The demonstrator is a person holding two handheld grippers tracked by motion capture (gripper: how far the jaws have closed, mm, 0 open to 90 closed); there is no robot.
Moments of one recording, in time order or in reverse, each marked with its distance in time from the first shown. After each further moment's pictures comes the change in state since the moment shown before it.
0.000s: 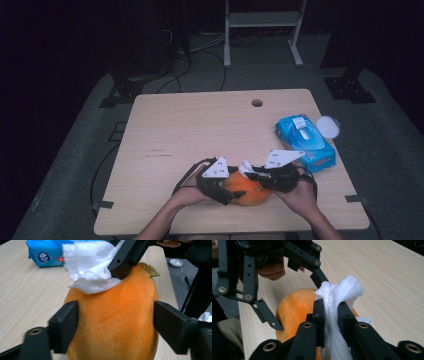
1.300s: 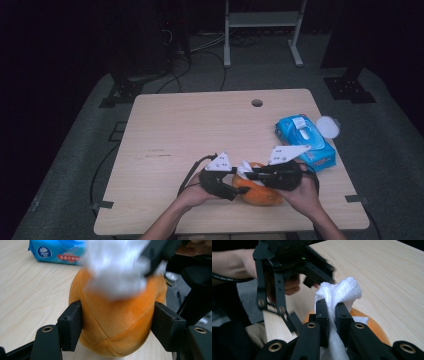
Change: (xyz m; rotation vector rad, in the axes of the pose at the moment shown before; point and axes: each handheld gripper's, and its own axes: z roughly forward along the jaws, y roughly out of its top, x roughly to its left) left arm -0.009 0.013 0.006 0.007 0.014 -0.117; right arm 0.005 0.017 -0.012 -0.025 0.111 0.026
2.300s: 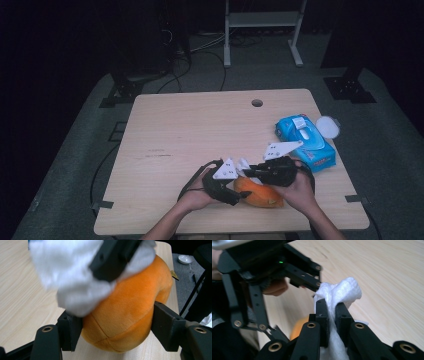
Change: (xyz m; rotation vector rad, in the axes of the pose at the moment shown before) left arm -0.005 -0.004 0.006 0.066 0.041 0.075; right arm -0.016 -0.002 0.008 0.040 -0.039 0.064
